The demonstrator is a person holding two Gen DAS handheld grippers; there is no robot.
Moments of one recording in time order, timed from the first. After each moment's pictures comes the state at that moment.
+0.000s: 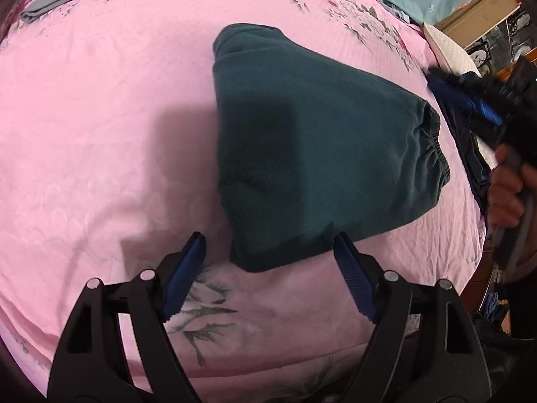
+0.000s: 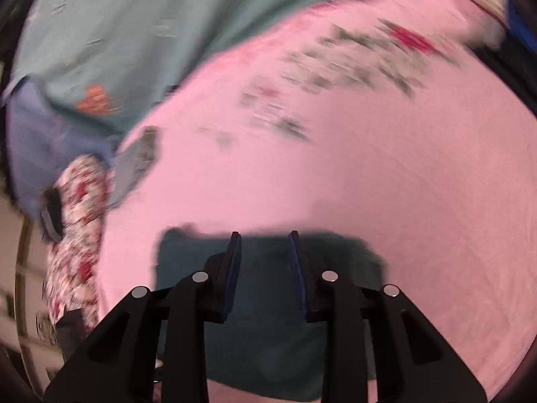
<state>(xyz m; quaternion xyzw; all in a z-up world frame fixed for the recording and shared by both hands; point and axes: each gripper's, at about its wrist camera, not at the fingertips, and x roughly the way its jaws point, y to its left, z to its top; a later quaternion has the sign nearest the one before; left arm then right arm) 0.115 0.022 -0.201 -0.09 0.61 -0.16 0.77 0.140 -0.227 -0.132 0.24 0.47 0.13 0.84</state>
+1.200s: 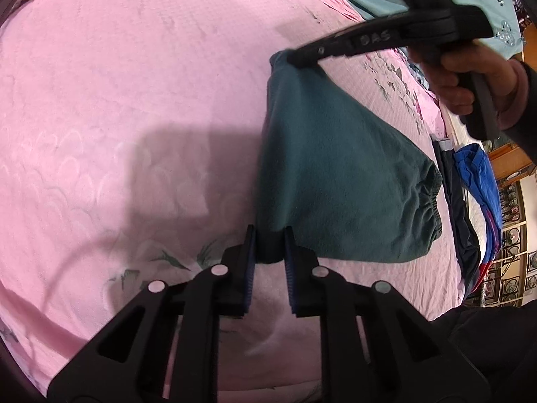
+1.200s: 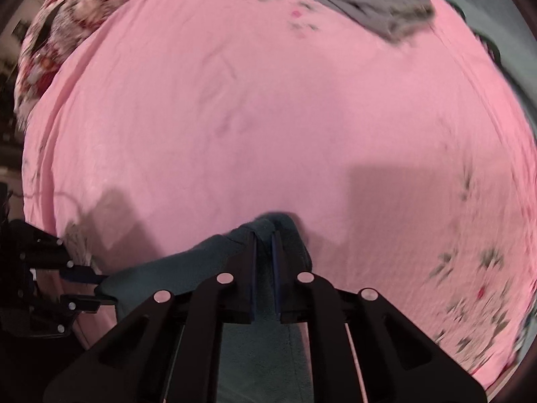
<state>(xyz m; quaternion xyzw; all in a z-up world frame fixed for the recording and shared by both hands) 0.098 0.046 -0.213 -0.22 0.55 -0.10 0.80 0.251 0.032 -0.187 -0.31 0.59 0.41 0.62</state>
